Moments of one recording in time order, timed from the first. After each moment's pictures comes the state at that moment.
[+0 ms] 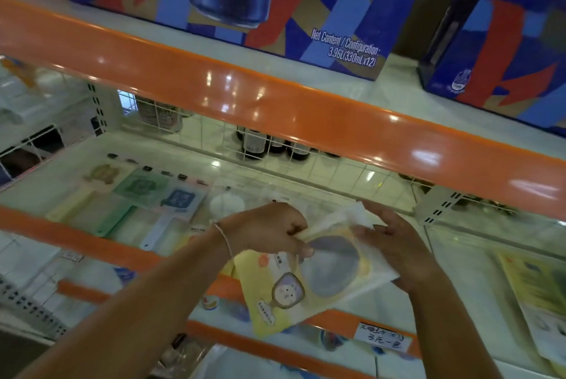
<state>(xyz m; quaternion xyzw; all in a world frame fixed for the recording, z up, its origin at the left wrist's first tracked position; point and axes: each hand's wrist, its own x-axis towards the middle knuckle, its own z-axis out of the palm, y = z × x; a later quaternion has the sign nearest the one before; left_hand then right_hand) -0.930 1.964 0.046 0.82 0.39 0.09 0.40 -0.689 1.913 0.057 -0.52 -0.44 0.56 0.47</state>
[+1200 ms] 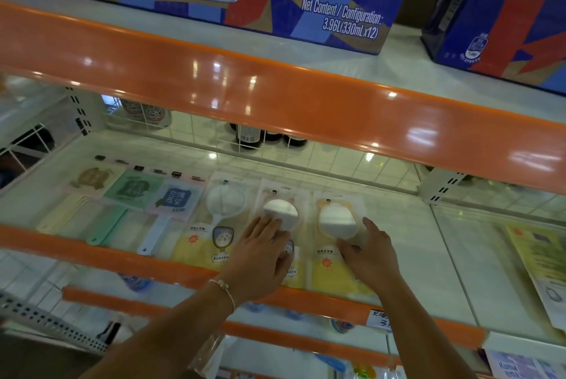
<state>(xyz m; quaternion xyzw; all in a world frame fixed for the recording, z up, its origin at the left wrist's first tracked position) -0.939 1.941 -0.084 0.86 0.47 0.19 0.02 -0.700 1.926 -0.041 -0.80 -0.52 0.22 0.20</state>
